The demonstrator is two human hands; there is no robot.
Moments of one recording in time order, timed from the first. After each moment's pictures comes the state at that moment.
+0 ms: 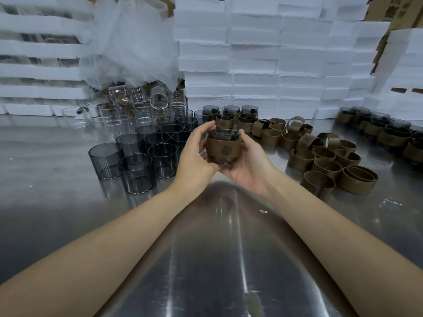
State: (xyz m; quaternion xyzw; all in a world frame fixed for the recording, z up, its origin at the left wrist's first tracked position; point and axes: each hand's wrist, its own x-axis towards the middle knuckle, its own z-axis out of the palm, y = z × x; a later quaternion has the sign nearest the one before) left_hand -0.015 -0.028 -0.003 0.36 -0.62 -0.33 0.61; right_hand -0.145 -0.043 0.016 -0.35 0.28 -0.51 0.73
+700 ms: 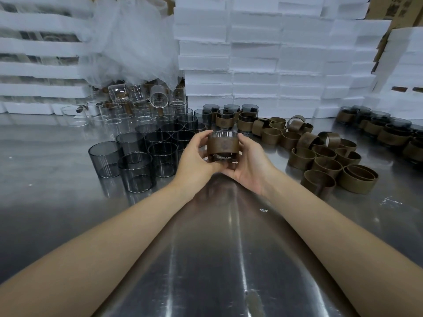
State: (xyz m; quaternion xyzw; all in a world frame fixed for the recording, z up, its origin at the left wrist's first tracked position) left_hand -0.012 -0.033 -0.005 0.40 -0.60 -0.39 0.58; right_hand -0.144 -0.043 0.018 -0.34 0.37 -0.51 0.70
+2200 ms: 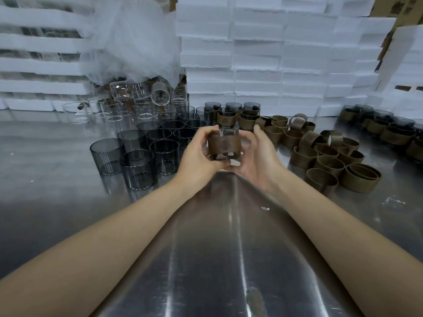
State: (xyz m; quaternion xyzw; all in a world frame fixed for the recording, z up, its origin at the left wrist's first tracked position) left_hand -0.013 -0.029 -0.003 0.37 -0.62 -0.38 0.58; right_hand -0.152 -0.050 0.016 -0.40 0.38 -0.54 0.64
